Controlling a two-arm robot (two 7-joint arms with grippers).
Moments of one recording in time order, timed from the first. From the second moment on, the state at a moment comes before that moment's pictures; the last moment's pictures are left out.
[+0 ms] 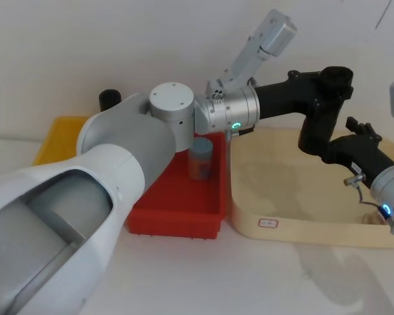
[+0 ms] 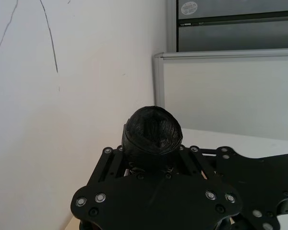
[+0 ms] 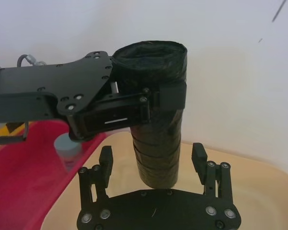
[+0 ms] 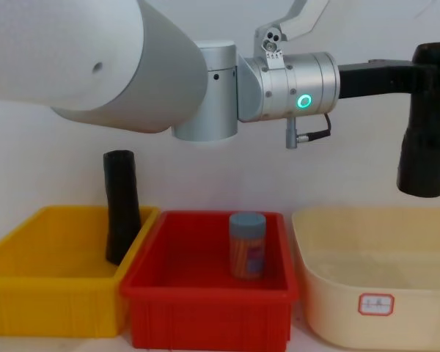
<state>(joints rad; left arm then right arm) -1.23 -0.29 0.73 -0.16 -0.59 -0.35 -0.94 0.20 0.37 -0.18 -1.74 0.33 0.38 0.11</state>
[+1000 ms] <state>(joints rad) -1.23 -0.29 0.73 -0.16 -0.59 -0.35 -0.94 0.31 0.32 -0.20 -1.60 0.34 0.36 0.18</state>
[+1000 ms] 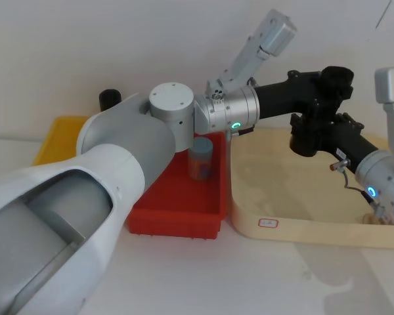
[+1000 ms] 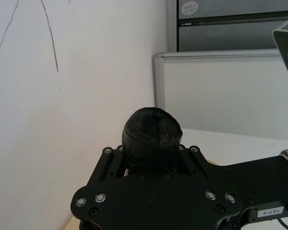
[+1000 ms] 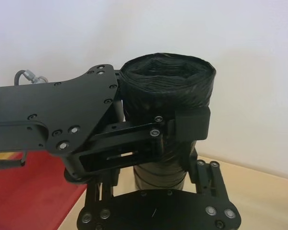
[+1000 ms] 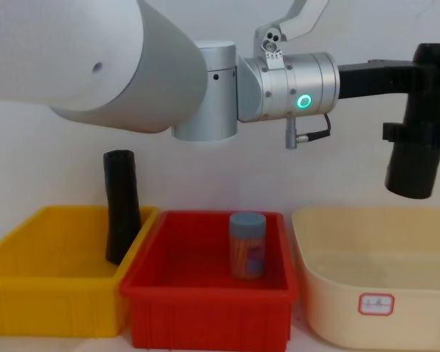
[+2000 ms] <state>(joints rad) -1.23 -0.29 0.73 -0.16 -0.59 -0.35 -0.94 0.32 0.32 -0.20 -1.58 0.34 0.36 0.19</state>
